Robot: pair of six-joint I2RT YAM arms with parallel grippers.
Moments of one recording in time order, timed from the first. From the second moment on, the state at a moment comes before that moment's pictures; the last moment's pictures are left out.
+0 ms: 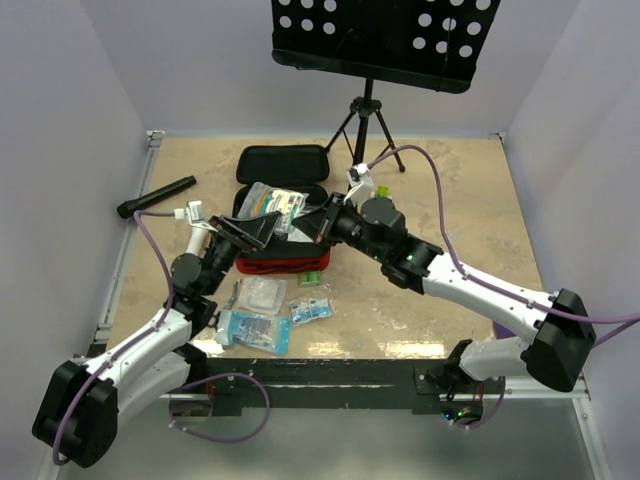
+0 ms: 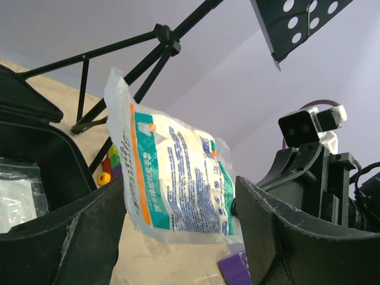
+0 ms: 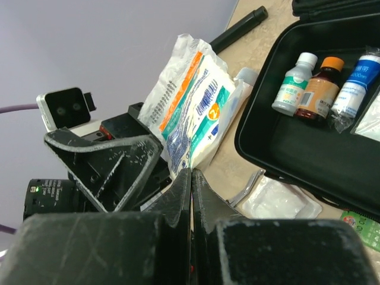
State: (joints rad) left arm -0.45 0.89 0.30 0.87 0.08 -0.94; right arm 0.88 1.31 1.00 0.16 0.01 0.90
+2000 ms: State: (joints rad) left arm -0.30 1.01 0.46 0.89 0.98 -0.89; right arm 0.81 1.20 0.98 0.11 -0.29 0.45
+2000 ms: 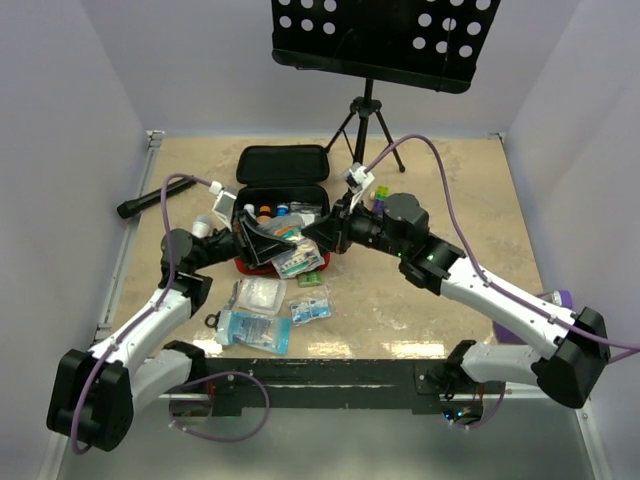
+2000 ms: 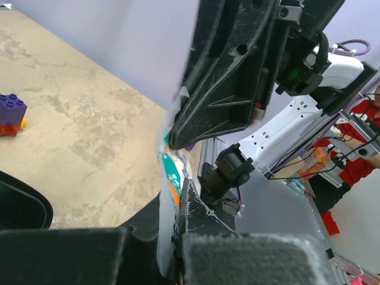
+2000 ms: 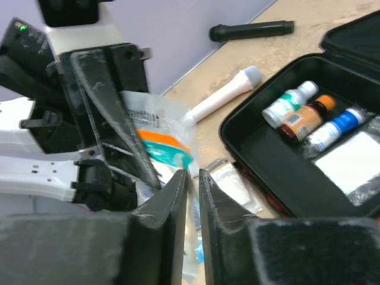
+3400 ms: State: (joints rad) left arm -0.29 0.74 0.62 -0.11 0.09 -0.57; right arm 0.69 1.50 1.03 0.11 -0.01 0.62
